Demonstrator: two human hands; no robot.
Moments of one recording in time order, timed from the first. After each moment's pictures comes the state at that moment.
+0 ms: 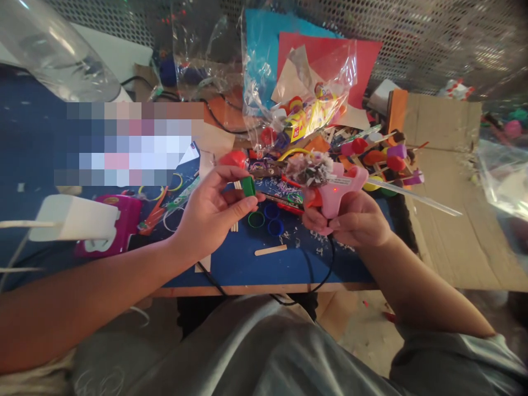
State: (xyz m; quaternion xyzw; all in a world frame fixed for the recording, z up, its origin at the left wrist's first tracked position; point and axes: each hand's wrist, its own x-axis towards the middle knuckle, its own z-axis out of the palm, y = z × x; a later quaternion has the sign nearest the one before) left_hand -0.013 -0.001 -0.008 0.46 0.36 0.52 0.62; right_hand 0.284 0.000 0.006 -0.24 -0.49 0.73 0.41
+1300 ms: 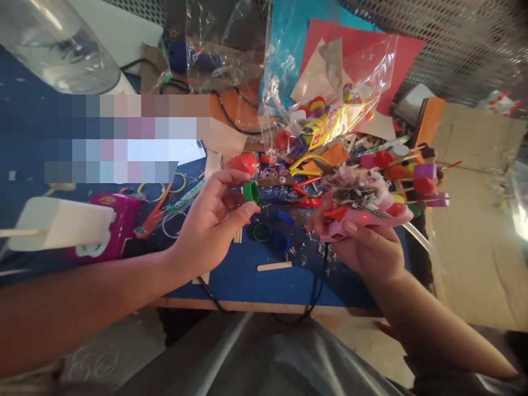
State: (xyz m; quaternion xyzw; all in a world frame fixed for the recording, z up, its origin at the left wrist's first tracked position) left_hand -0.018 -0.006 -0.017 0.46 0.38 0.54 0.59; right_hand 0.279 -0.006 -0.002 -0.38 -0.45 0.65 0.48
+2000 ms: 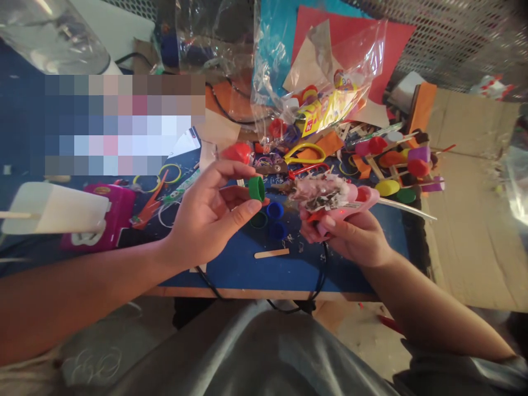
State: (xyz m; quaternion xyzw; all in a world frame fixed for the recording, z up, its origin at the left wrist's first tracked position) left_hand -0.012 -0.010 -0.009 0.54 0.37 0.54 0.53; right_hand 0.272 -0.014 0.003 -0.40 -0.48 0.67 0.40
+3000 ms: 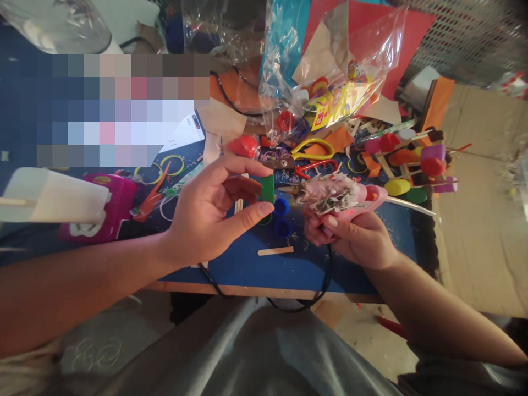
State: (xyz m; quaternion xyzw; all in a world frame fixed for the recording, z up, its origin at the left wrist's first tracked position) left_hand -0.013 -0.012 -0.003 0.60 0.34 0.55 0.47; right_hand 0.267 -0.015 0.001 -0.36 -0.48 0.71 0.38
